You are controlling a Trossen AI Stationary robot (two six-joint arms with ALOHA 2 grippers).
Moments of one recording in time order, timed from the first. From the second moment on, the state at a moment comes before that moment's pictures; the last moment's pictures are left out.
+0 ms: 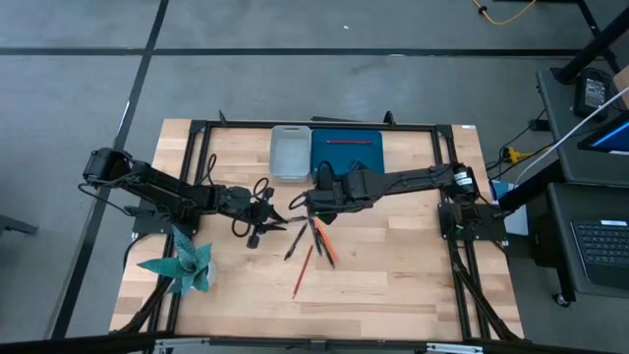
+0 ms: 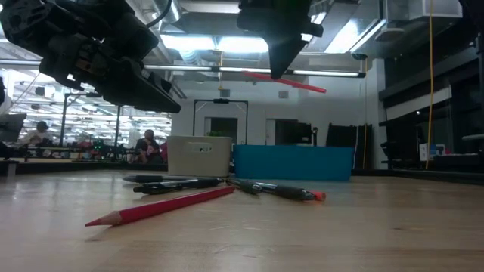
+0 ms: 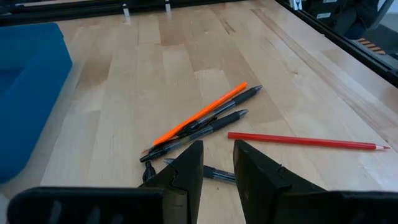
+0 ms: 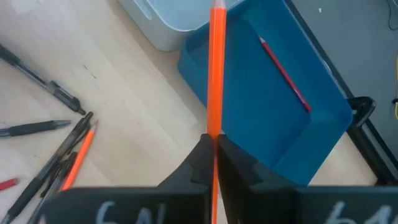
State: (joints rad) left arm -0.07 1.26 0.33 0.51 0.09 0.08; right arm 0.12 2.01 1.94 -1.36 0.58 0.71
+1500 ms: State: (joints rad) left arm -0.07 1.26 0.33 0.51 0.09 0.09; right arm -0.18 1.90 1.94 -1.27 0.54 0.50
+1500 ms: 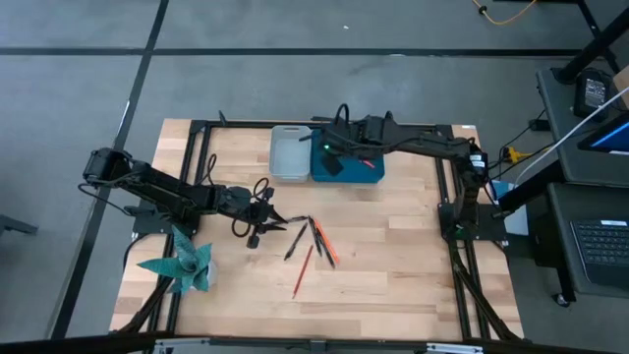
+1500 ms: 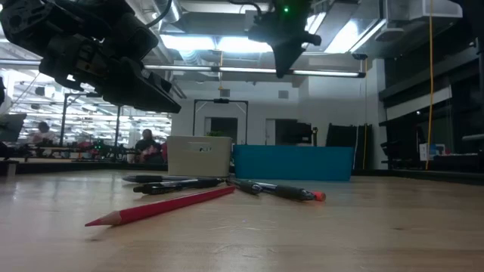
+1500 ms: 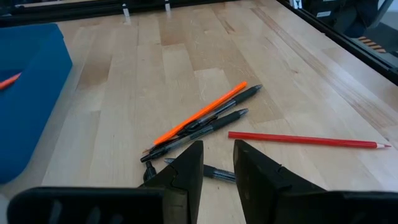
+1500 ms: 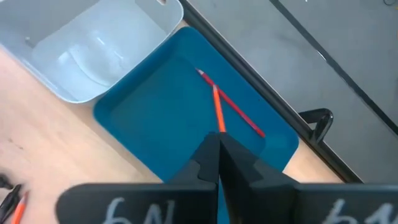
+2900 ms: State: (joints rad) left arm -0.07 1.26 0.33 0.48 0.09 0.05; right arm 0.12 1.90 1.51 -0.96 0.30 0.77
